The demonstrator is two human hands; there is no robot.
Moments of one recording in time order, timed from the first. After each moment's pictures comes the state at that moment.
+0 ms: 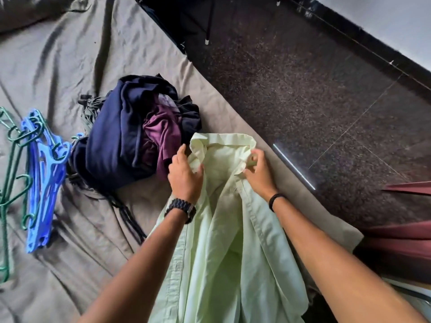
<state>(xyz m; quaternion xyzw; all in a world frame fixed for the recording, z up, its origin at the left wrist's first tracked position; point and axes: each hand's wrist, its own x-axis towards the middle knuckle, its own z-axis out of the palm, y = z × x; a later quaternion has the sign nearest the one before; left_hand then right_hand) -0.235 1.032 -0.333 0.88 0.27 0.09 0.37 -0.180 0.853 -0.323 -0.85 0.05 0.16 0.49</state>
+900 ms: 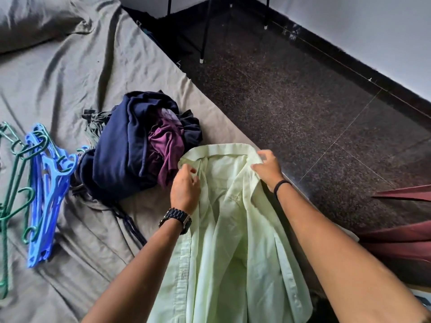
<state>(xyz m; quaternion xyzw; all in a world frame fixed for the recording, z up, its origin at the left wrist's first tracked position) -0.248 1.047 -0.318 0.89 0.23 0.06 0.39 -0.148 0.851 -0.304 -0.86 0.16 0.12 0.48</state>
